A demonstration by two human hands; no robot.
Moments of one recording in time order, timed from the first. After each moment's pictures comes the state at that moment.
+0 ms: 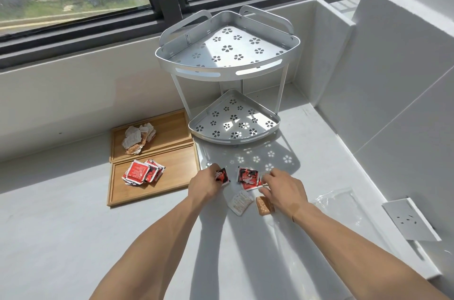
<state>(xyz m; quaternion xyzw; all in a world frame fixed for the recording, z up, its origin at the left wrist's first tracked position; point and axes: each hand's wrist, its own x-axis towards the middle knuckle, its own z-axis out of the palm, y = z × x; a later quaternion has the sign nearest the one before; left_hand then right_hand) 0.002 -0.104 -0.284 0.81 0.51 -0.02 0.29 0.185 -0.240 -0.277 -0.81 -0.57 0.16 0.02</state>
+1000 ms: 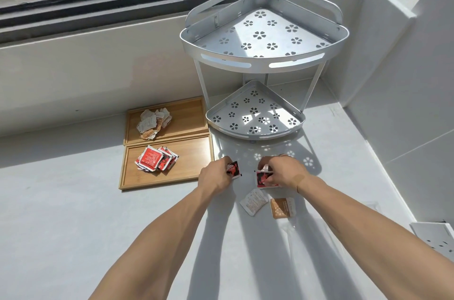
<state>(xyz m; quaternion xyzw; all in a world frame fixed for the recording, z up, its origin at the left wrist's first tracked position) 0.000 -0.084 -0.295 0.81 0.52 -0.07 0.27 0.196 -0.160 -0.275 -0.74 -0.61 0.29 -0.04</state>
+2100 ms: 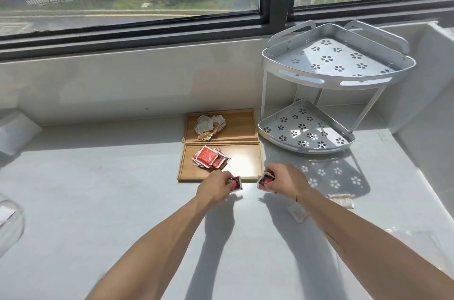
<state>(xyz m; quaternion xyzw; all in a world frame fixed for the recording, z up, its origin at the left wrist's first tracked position) -0.144 -0.081 -0.257 0.78 0.56 -0.02 0.29 0.071 -0.136 -0.242 -0.72 -0.63 0.28 0.08</state>
